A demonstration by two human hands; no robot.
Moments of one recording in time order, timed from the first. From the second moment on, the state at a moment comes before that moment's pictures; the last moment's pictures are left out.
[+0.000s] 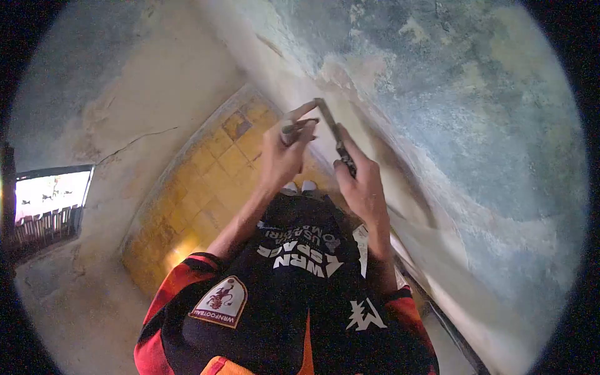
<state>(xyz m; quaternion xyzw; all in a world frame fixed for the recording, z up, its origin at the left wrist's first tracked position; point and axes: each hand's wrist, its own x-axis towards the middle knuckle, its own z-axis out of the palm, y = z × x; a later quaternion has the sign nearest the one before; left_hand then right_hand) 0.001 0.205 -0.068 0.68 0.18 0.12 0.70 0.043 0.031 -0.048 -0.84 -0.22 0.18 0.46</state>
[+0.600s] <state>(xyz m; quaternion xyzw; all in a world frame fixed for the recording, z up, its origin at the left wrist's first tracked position) 0.039 0.137 -0.046 0.76 0.06 0.19 0.61 0.036 0.012 -0.048 -0.68 -0.06 0.19 0.71</state>
